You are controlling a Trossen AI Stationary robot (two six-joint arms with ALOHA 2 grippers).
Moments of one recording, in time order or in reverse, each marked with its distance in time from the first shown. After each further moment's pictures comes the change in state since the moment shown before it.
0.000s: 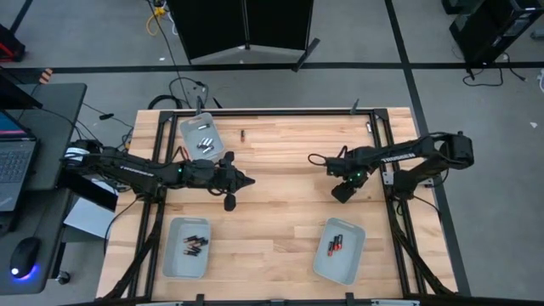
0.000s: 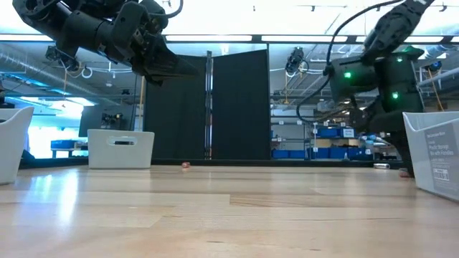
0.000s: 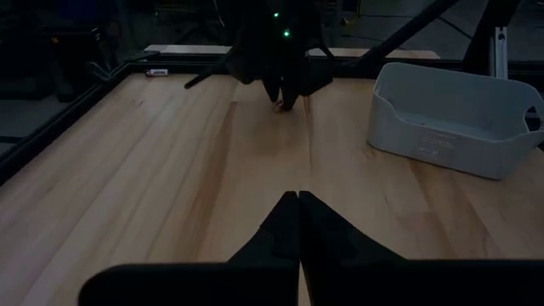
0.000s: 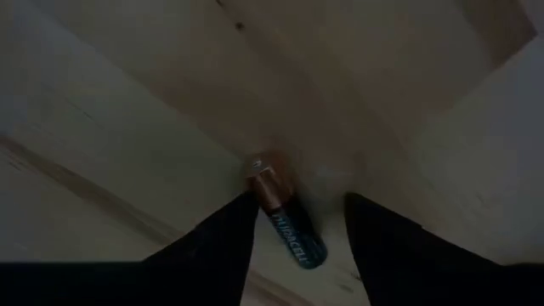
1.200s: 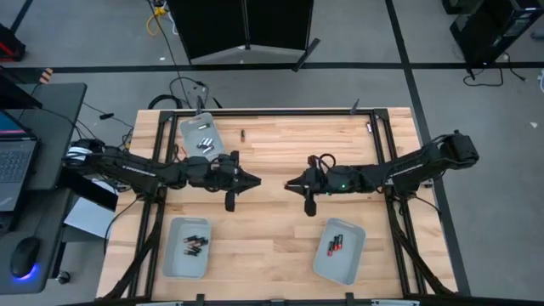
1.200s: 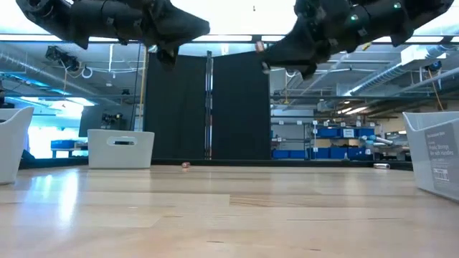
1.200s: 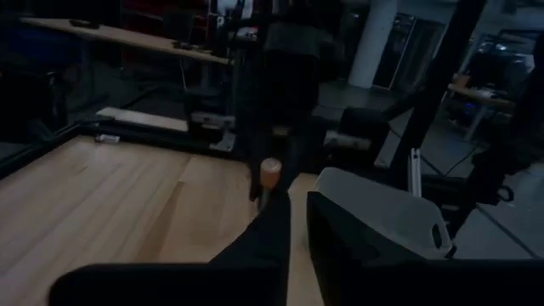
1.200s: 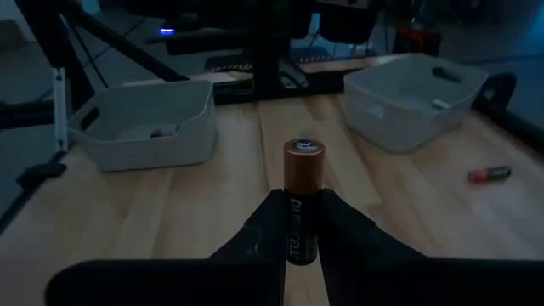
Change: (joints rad) left arm -0.013 0.022 0.032 0.247 0.090 -0.163; right arm 0.328 -0.064 0.014 1.300 0.292 -0.491
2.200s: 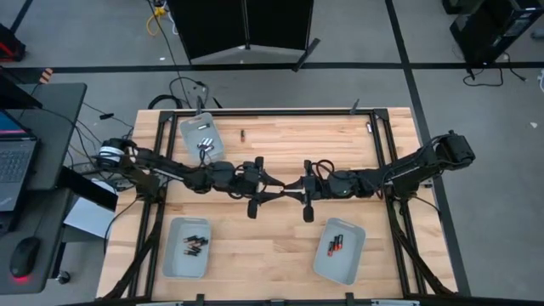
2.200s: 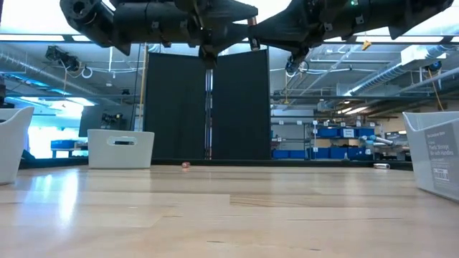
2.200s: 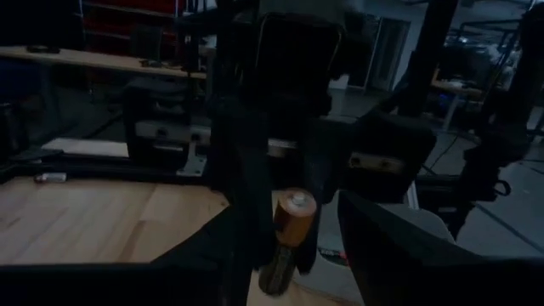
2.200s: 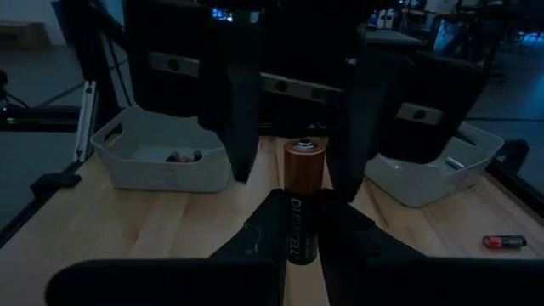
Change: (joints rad) left arm -0.020 0.347 0.215 0.179 0.060 0.081; right arm 0.062 0.053 0.036 0.137 0.035 -0.144
